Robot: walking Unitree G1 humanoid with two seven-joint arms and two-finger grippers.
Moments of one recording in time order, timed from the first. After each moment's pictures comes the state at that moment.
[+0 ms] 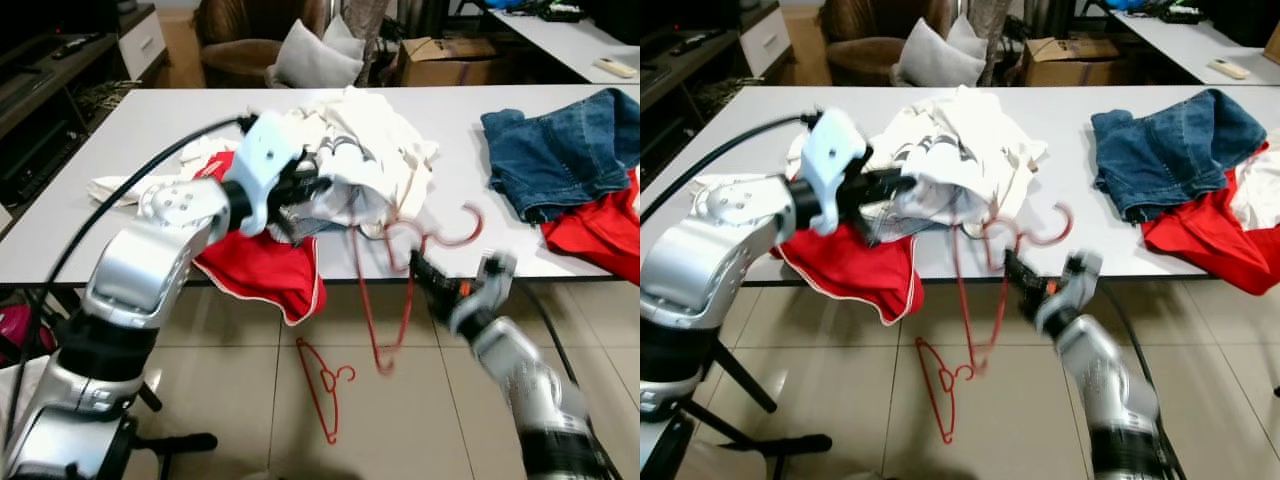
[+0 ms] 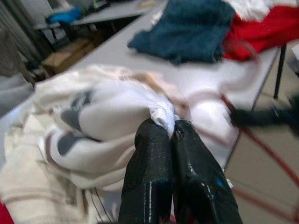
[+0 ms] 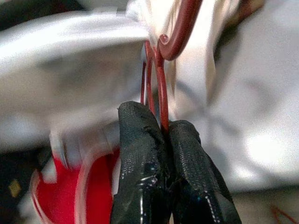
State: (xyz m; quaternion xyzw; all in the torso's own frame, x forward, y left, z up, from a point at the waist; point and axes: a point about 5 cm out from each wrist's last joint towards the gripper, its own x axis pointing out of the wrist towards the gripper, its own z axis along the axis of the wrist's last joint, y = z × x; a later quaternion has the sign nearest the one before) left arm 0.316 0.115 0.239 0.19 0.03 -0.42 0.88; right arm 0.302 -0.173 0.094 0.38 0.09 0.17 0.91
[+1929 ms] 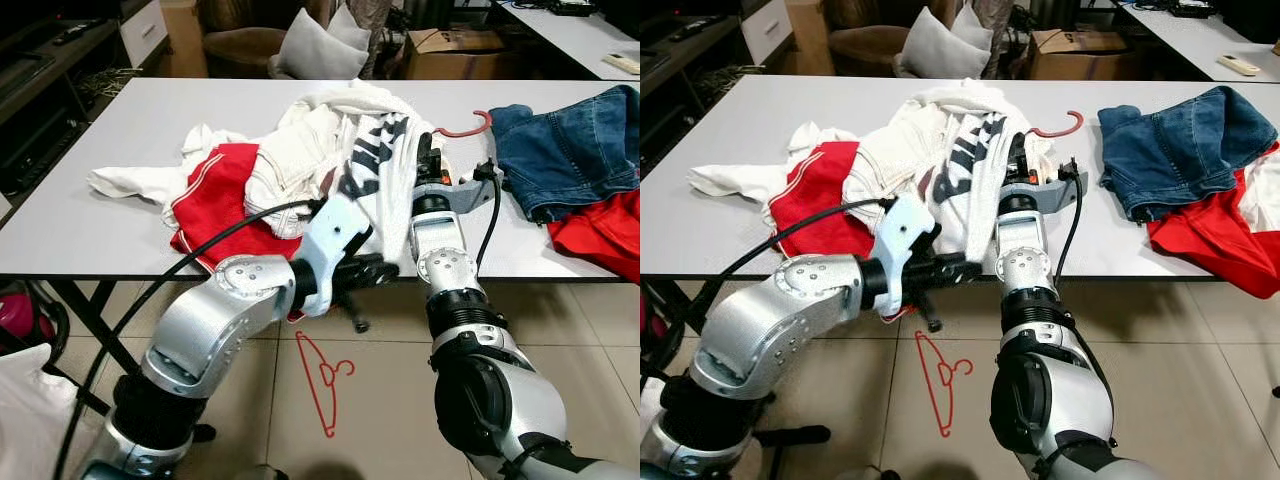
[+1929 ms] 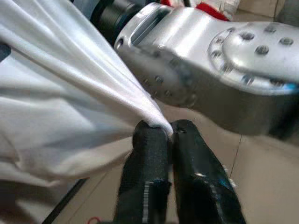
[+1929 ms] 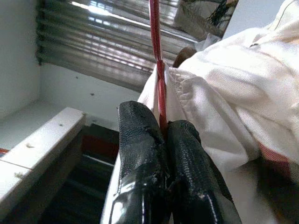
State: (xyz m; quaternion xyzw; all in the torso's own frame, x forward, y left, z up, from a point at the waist) left arm 0.268 0.050 0.192 0.06 0.13 -0.51 0.85; right arm 0.391 -0.108 0.170 0.61 -0.06 0.04 0.79
